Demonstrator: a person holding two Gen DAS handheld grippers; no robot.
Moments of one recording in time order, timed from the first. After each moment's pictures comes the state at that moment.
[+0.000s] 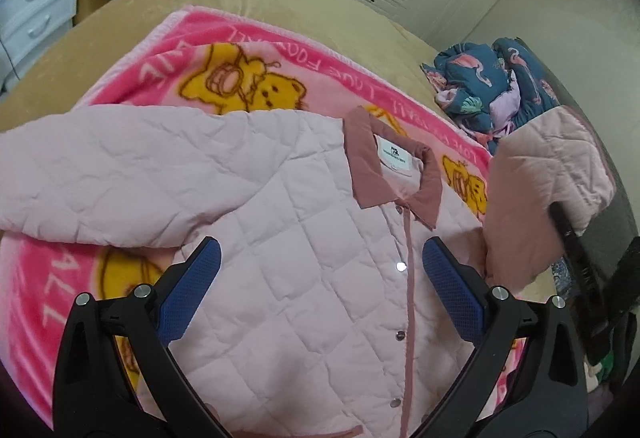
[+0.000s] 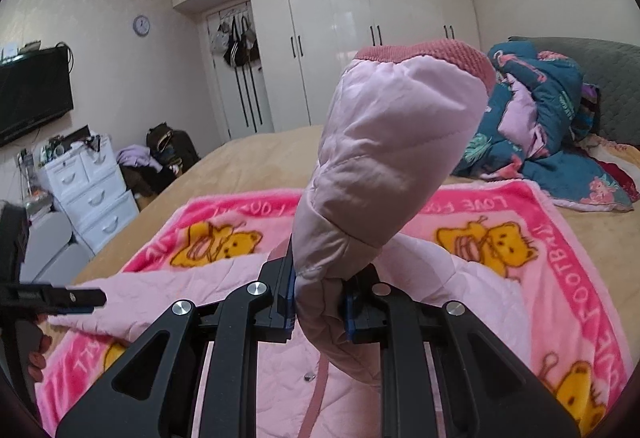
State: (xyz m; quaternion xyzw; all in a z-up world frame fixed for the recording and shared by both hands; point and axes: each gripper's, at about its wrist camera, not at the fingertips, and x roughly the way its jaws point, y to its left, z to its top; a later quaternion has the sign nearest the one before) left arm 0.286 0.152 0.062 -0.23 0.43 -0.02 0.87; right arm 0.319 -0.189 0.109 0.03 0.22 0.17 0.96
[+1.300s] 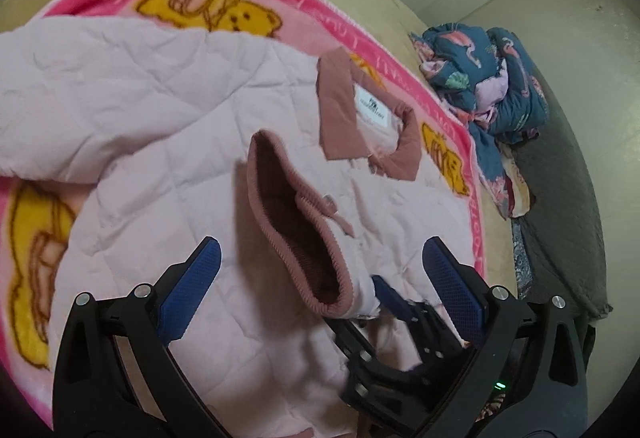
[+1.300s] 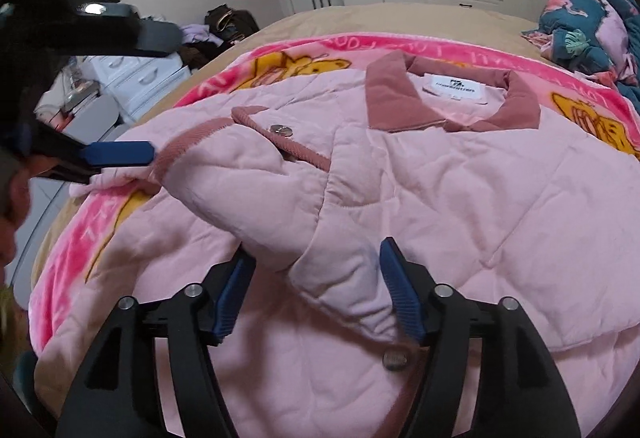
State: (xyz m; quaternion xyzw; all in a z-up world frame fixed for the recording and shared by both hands) left arm 0.305 0.118 -0.001 -0.31 0.48 -0.07 0.82; right arm 0.292 -0.101 -0.041 -0.02 0.40 0.30 0.87
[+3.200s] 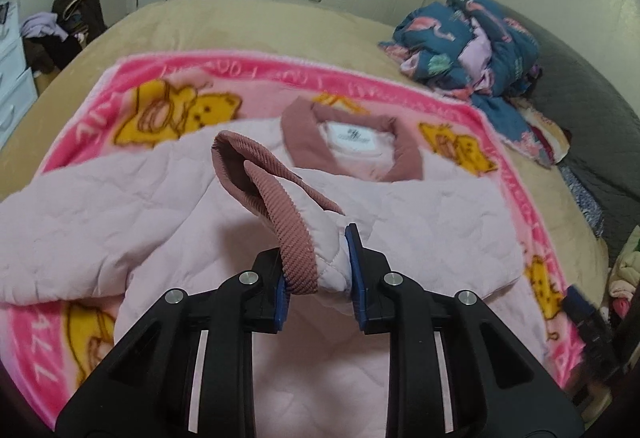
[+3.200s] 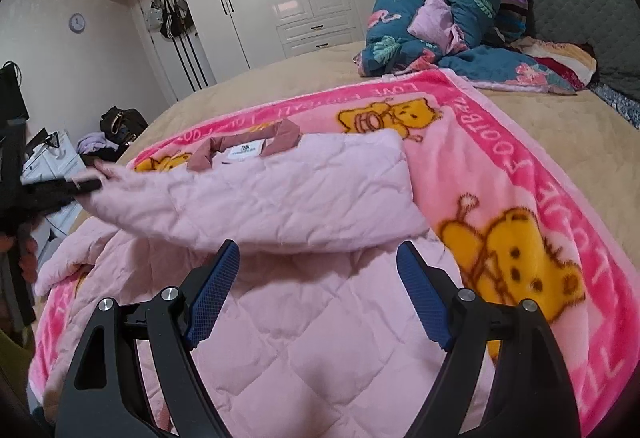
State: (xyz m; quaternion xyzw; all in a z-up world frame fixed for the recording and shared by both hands) left arm 0.314 0.059 0.027 -0.10 0.41 -0.06 0.90; right arm 0.221 -0.319 0.019 0.09 0.33 0.08 0.94
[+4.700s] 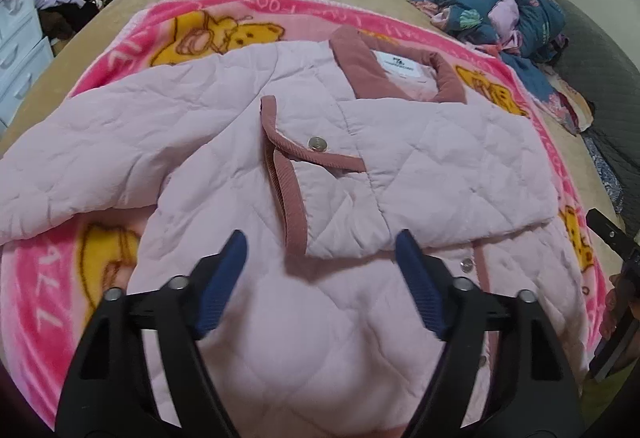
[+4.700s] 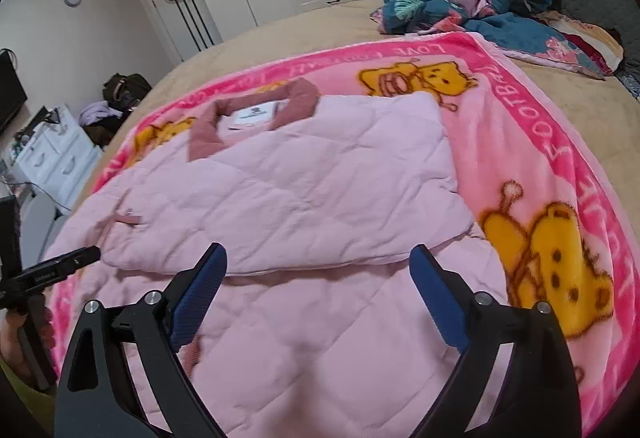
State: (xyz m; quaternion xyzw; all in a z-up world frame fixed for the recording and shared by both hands) left arm 0.264 0.090 -0.012 -0.09 0.47 -0.03 0.88; right arm 0.265 -0.293 0.010 0.10 0.40 0.11 0.90
